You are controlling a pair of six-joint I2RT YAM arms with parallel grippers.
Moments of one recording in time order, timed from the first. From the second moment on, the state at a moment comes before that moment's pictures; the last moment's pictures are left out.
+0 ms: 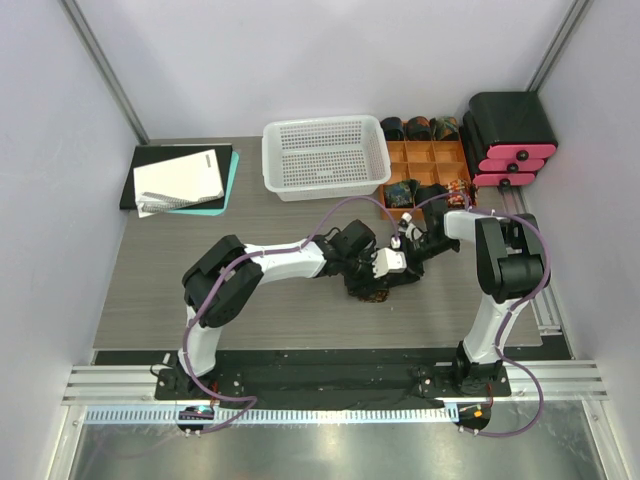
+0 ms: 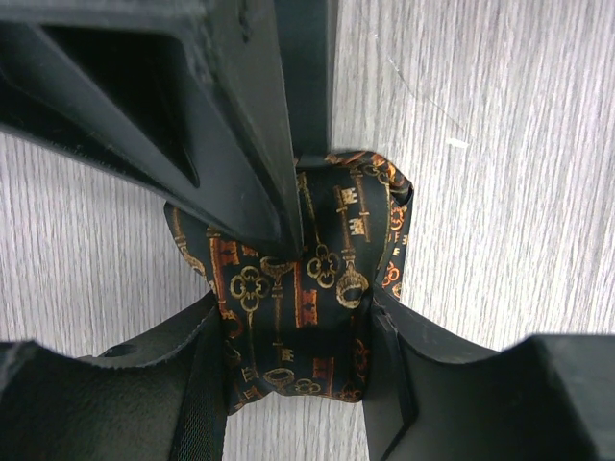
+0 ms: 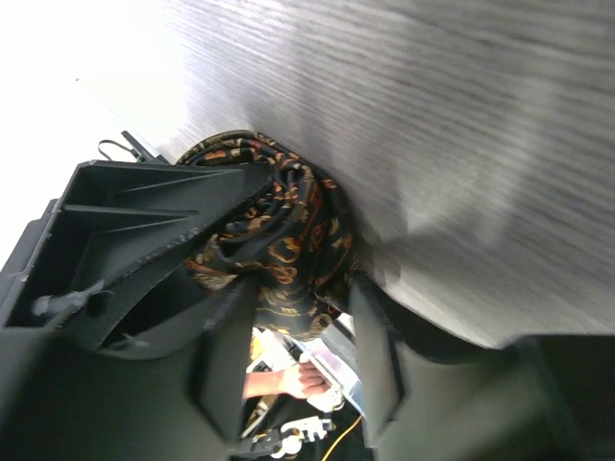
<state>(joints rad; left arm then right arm) -0.94 2.01 1.31 -0.24 0.35 0.45 0.11 1.88 1.01 -0.69 -0.85 0.24</state>
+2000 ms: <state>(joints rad) -0.90 1.98 1.17 0.01 0.42 0.44 0.18 1.76 0.96 -0.49 -0.82 0.39</state>
